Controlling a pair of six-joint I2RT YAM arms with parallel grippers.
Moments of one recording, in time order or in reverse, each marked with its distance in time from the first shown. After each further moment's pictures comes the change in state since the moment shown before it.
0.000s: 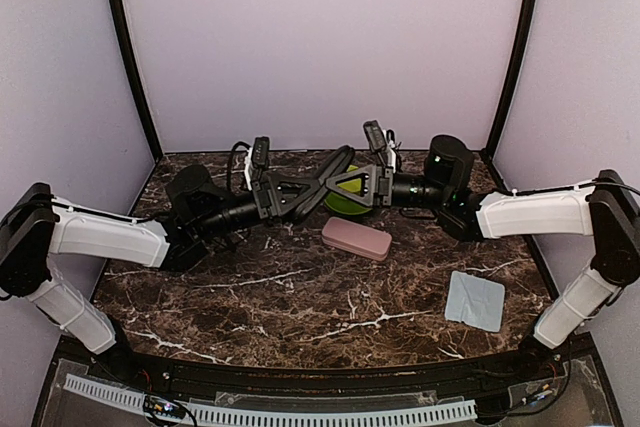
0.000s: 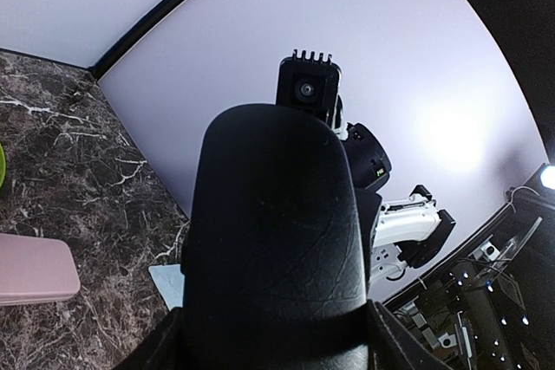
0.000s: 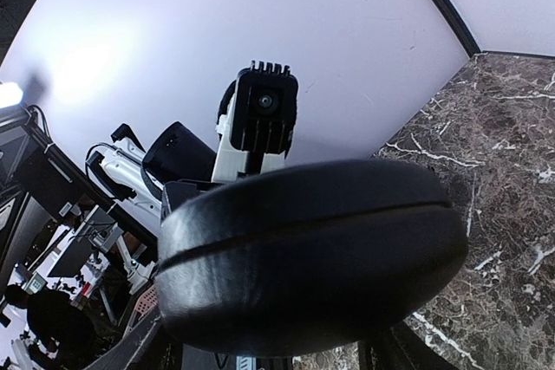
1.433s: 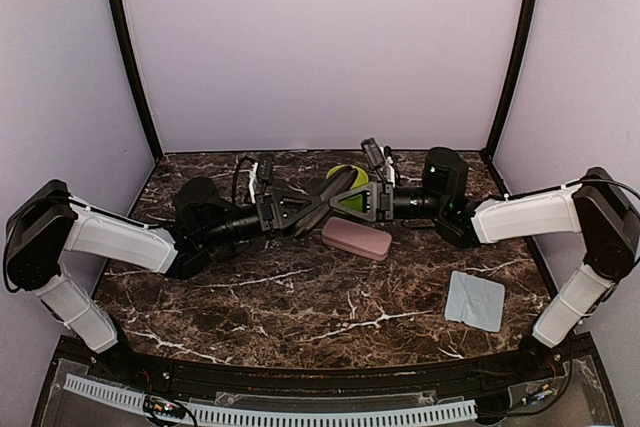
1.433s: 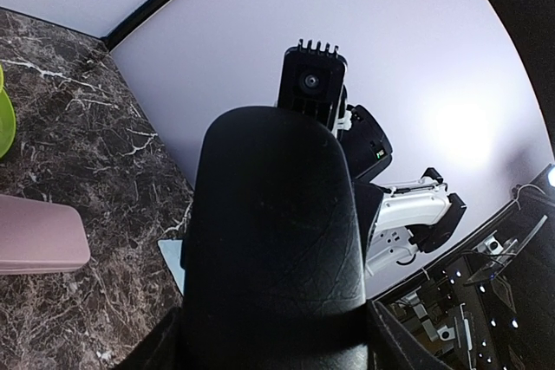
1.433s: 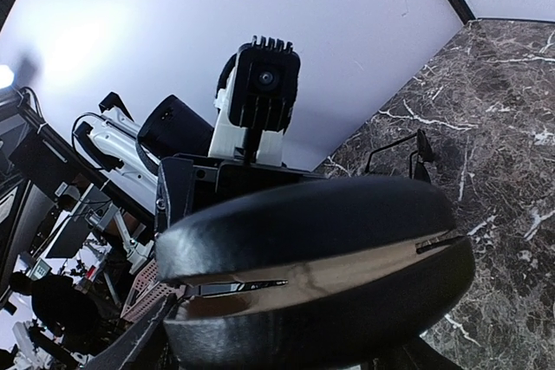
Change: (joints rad) left arm 0.008 0.065 -0.052 0.086 0.040 -0.032; right arm -0.035 0.052 -0.058 0.015 -0.068 -0.043
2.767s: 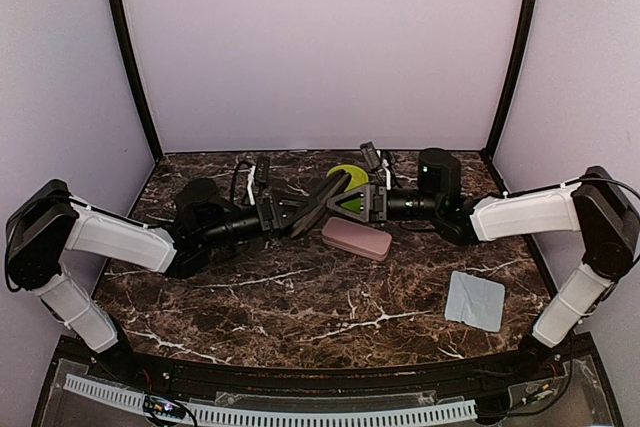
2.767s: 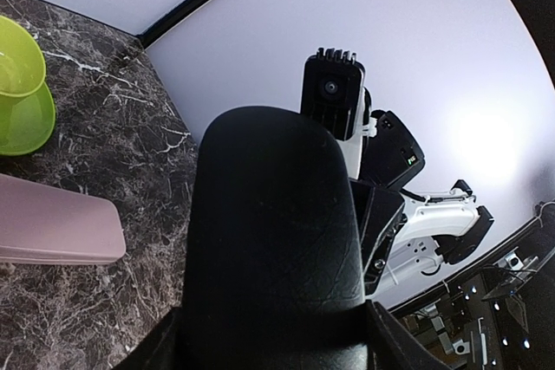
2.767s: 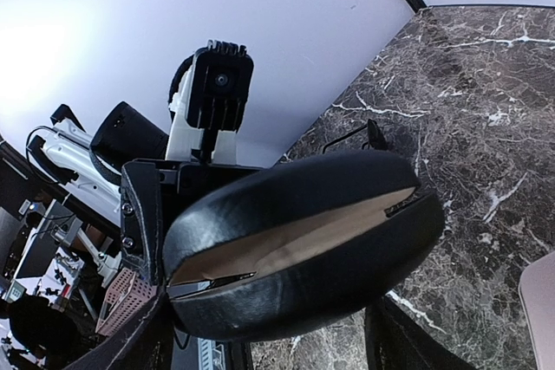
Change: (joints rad) left arm 0.021 0.000 -0.011 -0.055 -0.039 0.011; right arm -0.001 0.011 0.022 -0.156 0.106 -0.072
